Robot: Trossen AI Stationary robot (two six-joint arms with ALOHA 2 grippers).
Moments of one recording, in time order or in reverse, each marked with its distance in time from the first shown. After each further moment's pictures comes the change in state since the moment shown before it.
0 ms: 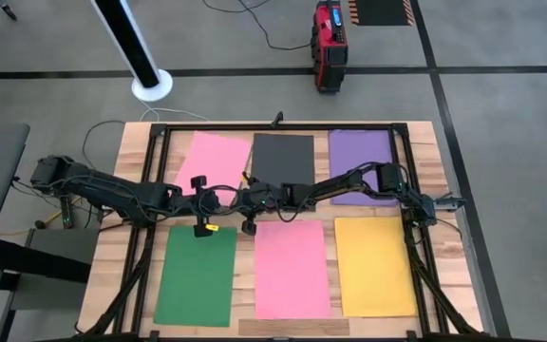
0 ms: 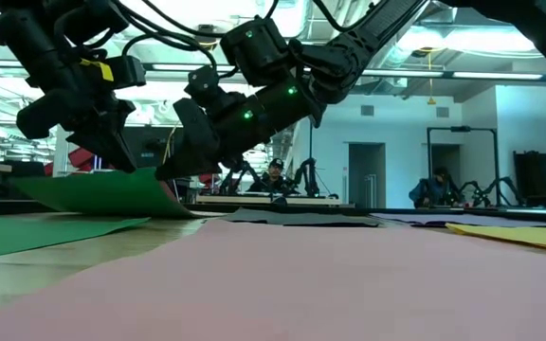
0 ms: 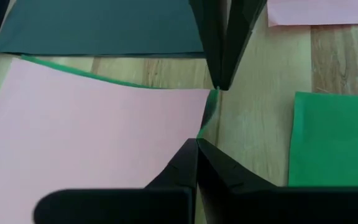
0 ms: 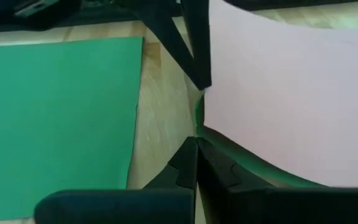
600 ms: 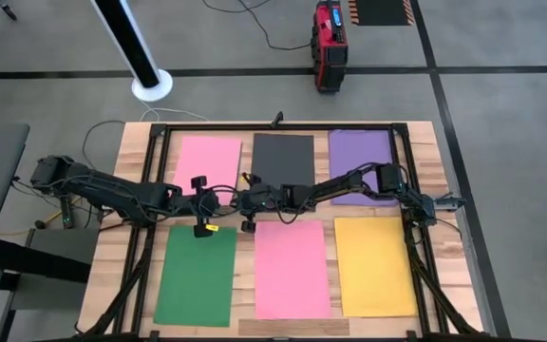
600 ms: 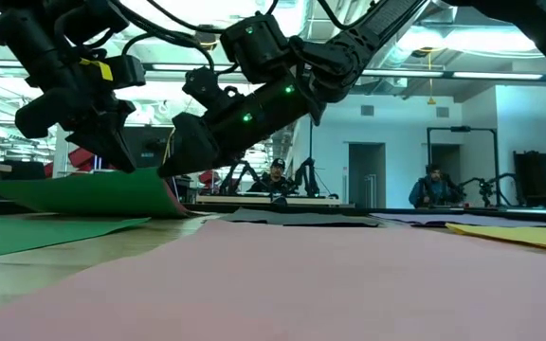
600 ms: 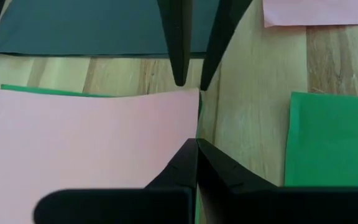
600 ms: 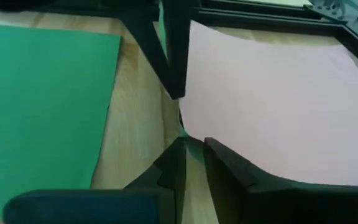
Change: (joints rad) left arm 0.000 0.000 0.000 0.001 0.010 -0.002; right arm 0.008 0.000 0.000 0.023 0.119 -0.145
